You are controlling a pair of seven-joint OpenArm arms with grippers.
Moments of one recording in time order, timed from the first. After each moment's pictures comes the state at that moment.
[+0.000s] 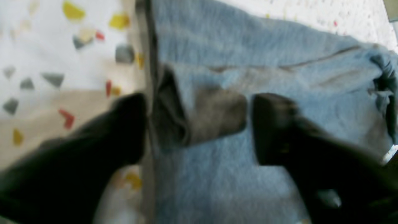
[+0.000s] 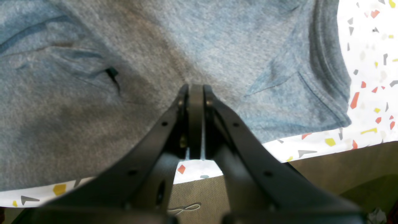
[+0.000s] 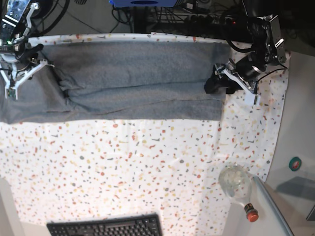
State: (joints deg) left arm 9.8 -9.5 -25.1 66.8 -28.4 -42.0 38.0; right arm -18.2 -4.0 34.8 102.3 -2.8 24.3 -50.4
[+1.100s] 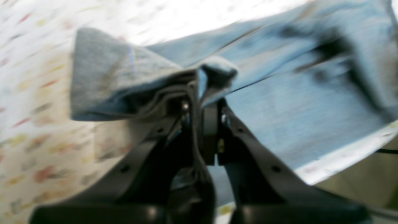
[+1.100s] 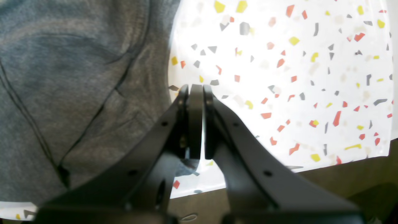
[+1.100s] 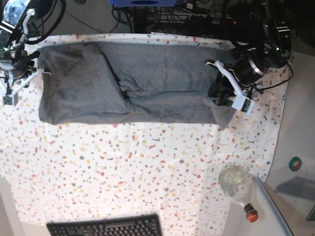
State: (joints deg) left arm 21.0 -10.3 -14.5 104.1 -24.8 -34.1 45.8; right arm -15.8 -2.8 34.6 102.3 -2.7 24.3 -50.7
